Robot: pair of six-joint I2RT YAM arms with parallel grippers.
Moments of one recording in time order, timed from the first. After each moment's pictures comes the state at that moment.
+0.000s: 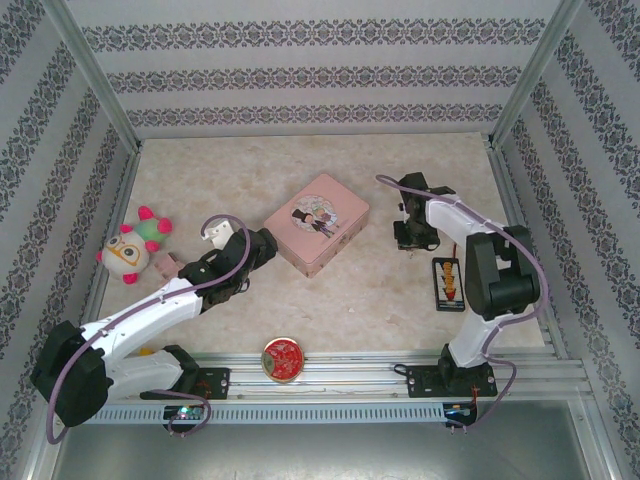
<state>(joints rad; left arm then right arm) -0.65 1.14 0.70 -0.38 -0.47 -1.08 0.19 1.78 1.19 -0.83 0.05 0.18</state>
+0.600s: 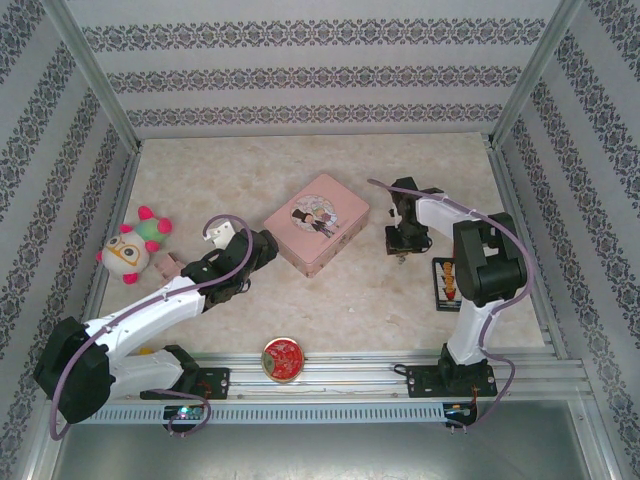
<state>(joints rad) -0.65 1.16 0.70 -0.38 -0.46 -1.08 0.22 1.88 1.20 -0.81 -0.02 0.19</state>
